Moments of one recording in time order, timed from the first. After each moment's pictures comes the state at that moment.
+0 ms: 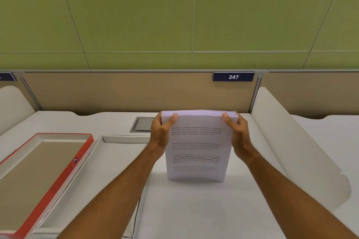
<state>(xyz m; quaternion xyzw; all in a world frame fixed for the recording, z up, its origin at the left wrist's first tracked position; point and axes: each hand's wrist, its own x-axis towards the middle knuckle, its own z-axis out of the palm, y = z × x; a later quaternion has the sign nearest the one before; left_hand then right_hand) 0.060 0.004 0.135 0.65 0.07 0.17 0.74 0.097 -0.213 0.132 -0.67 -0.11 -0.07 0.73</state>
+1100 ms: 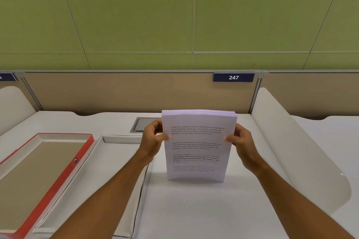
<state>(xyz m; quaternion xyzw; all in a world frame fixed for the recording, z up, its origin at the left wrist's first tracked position) 0.048 0.036 0.112 0.74 0.03 0.14 0.65 0.098 -0.241 0.097 -0.71 -0.13 -0.01 0.69</state>
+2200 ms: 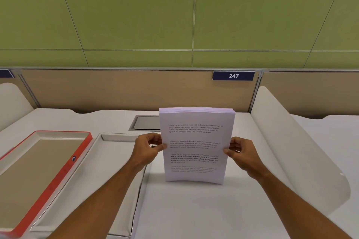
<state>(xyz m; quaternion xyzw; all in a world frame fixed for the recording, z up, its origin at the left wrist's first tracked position) 0.043 0.059 0.071 0.82 0.08 0.13 0.55 0.094 -0.259 0.065 -0.81 -0.09 0.02 0.58</state>
